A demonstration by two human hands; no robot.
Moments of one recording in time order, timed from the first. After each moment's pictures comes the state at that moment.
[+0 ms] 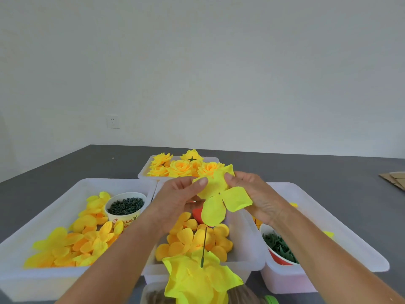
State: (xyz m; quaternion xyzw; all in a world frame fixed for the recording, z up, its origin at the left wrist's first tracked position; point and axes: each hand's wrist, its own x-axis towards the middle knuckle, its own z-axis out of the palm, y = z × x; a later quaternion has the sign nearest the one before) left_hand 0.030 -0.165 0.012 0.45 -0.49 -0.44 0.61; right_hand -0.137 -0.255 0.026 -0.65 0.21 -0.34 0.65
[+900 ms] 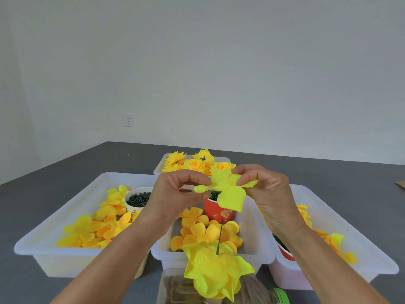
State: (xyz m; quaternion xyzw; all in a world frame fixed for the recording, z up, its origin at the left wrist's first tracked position) left_hand 0.038 -0.114 0.024 0.47 -0.55 -0.23 0.65; right_hand -0.135 -0.205 0.032 -0.72 0.11 -0.54 0.43
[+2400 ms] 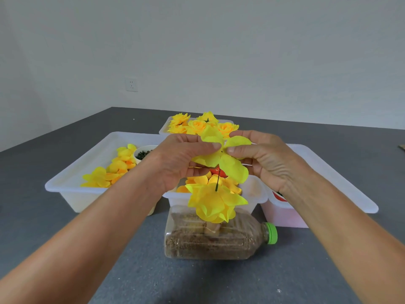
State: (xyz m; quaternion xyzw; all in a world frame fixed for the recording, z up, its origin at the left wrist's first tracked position) left_hand 0.000 -0.067 0.046 0.52 -0.43 -0.45 0.58; right_hand -0.149 -0.152 0.047 -0.62 0.28 -0.34 0.65
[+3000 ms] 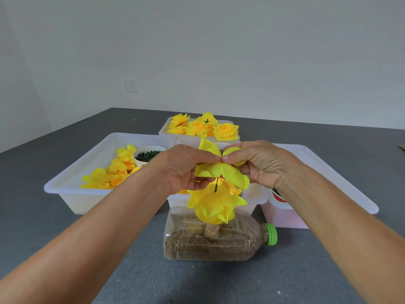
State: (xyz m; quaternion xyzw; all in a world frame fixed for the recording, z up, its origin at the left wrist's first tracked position) left_hand -0.004 -0.073 0.042 0.59 -0.35 -0.51 0.52; right_hand -0.142 -0.158 0.049 -0.62 0.35 -0.24 0.66
